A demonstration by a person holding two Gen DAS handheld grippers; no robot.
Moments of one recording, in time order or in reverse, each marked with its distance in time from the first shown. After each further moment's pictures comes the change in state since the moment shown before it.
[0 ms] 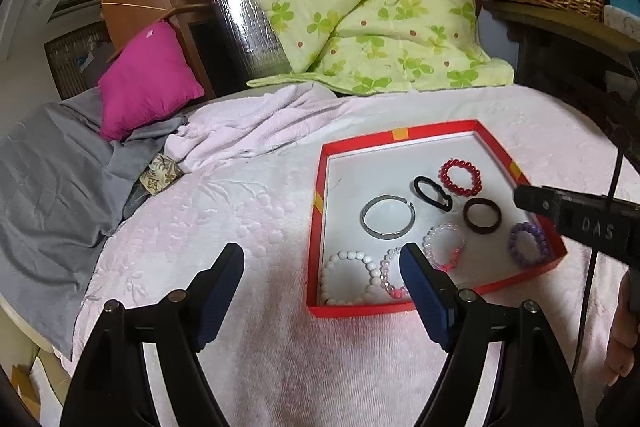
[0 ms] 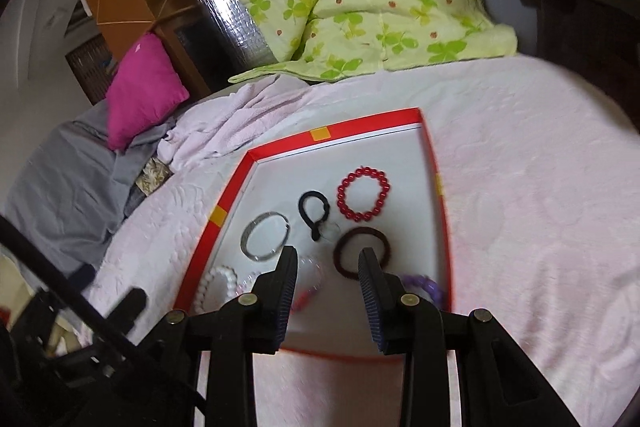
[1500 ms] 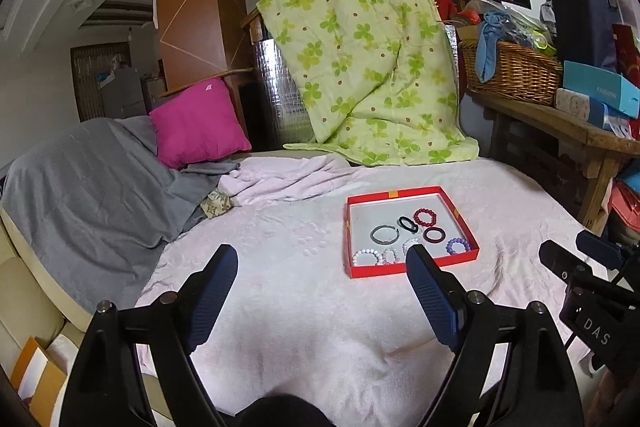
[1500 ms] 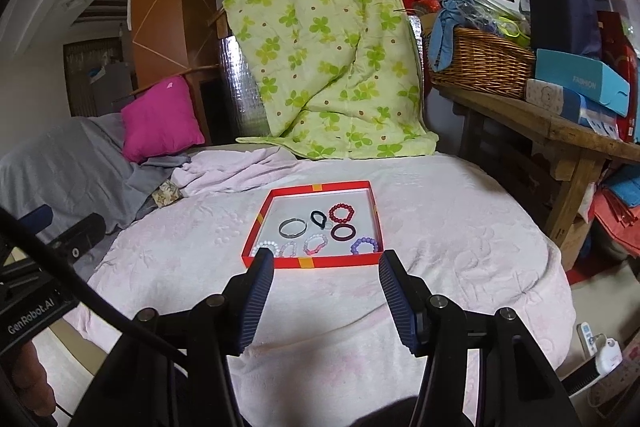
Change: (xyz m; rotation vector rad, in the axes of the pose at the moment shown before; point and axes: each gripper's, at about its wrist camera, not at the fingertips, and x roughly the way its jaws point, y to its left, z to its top) left arm -0.245 0.096 -0.055 -0.092 -0.219 -0.045; right arm -0.271 0.140 -0.123 -0.133 -0.294 -0.251
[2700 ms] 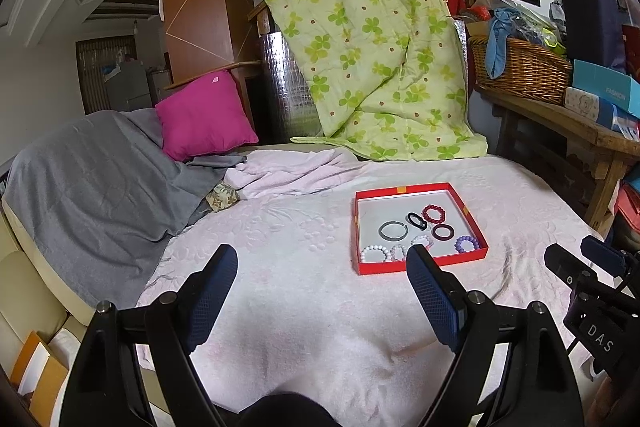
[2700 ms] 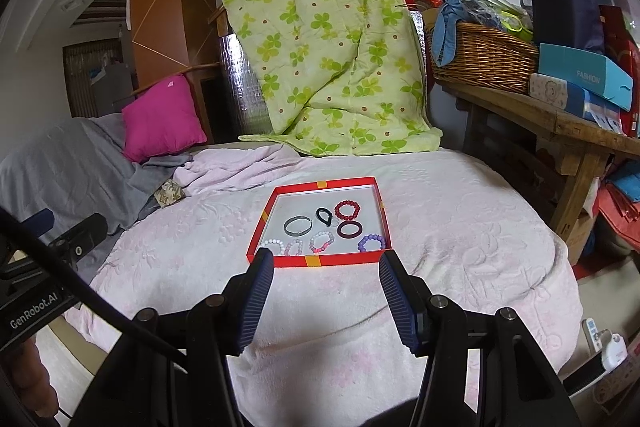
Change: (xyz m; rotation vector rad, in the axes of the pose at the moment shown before) left arm 0.007 0.006 0.000 -0.013 0.018 0.019; right arm 0.008 0.002 0.000 0.010 0.009 0.011
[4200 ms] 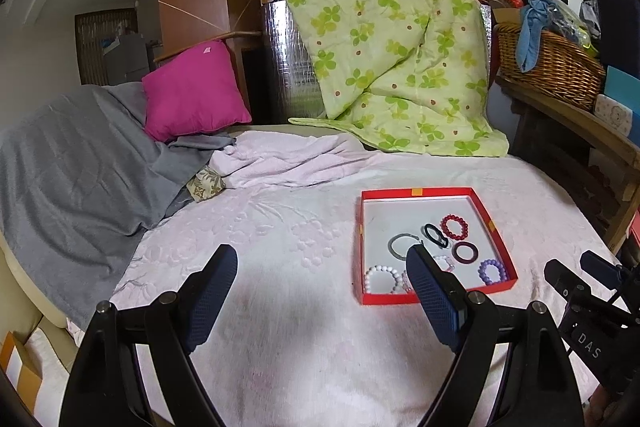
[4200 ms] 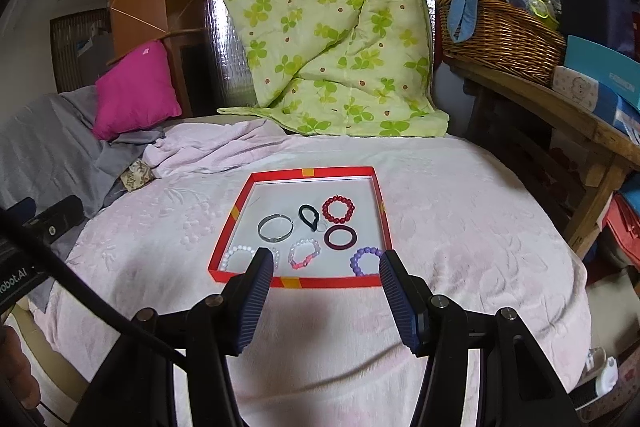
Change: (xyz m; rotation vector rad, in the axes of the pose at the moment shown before) left arm 0.120 0.001 0.031 -0.052 0.085 -0.004; right arm 0.125 0.002 0.034 -0.039 0.107 -0.055
